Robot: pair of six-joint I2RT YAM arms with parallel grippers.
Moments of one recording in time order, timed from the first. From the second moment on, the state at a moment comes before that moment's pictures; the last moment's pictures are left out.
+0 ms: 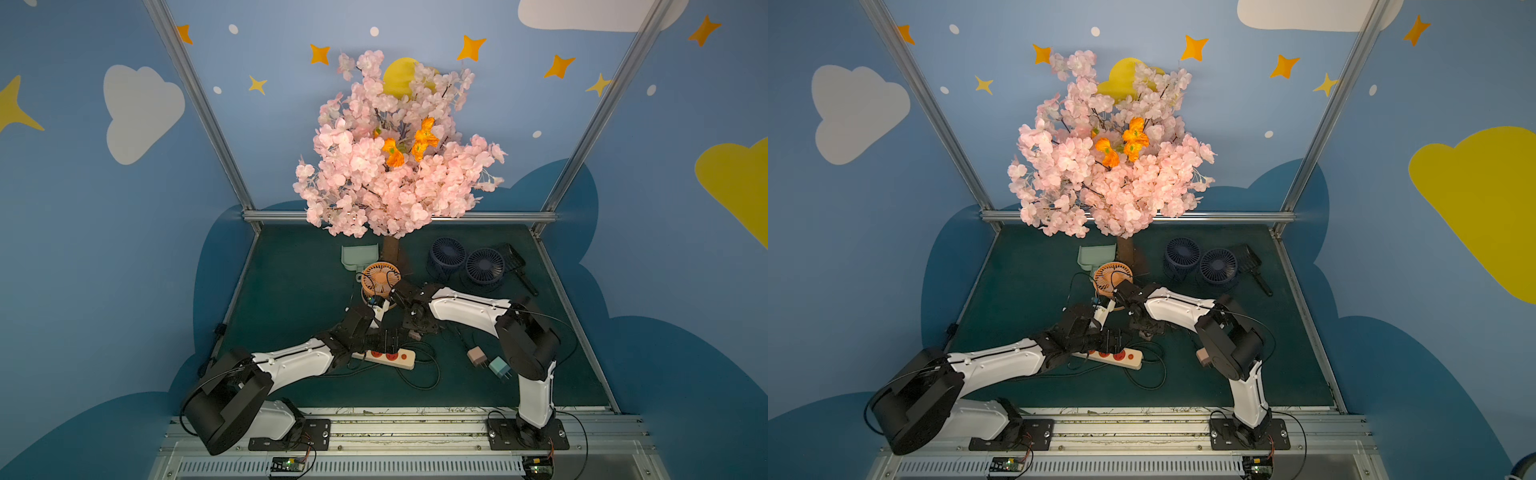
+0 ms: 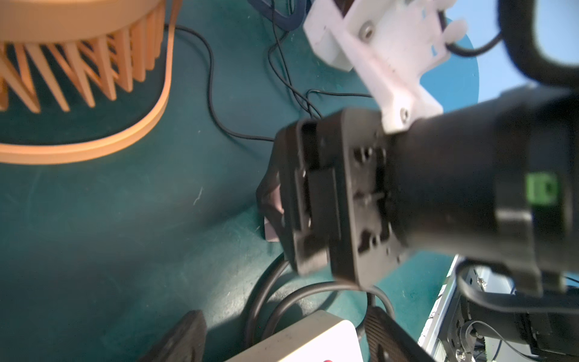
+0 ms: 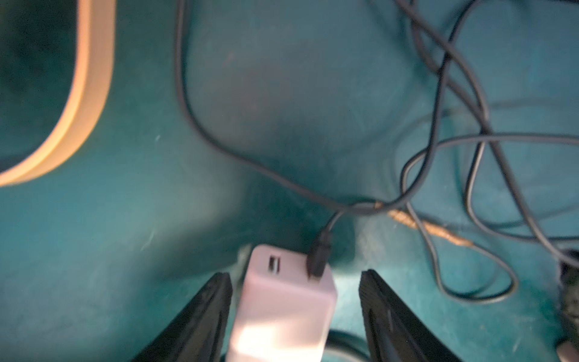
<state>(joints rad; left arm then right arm) -0.71 1.37 0.53 0.17 0.27 -0.58 0.88 1.97 1.36 -0.82 0.23 1.01</state>
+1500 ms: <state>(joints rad) -0.75 1.61 0.54 0.64 0.27 -0.98 0.85 1.66 1.13 -0.50 0.04 1.21</state>
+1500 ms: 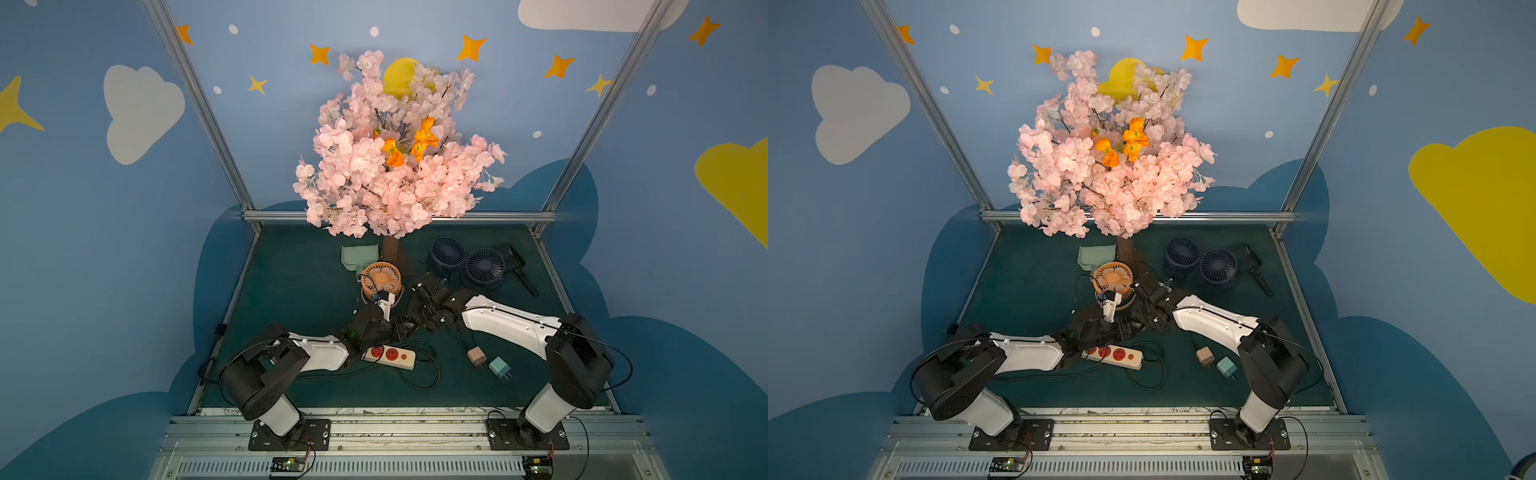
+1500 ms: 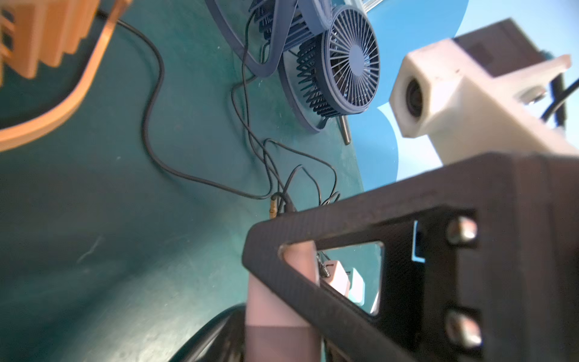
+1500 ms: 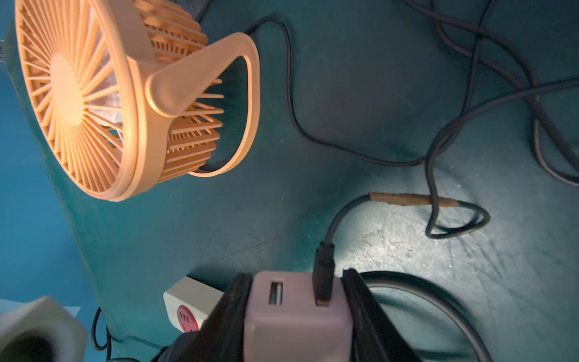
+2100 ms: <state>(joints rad) -0.69 1.45 0.50 0.68 0.40 -0.93 0.73 1.25 0.96 -0.40 -0.05 0.94</state>
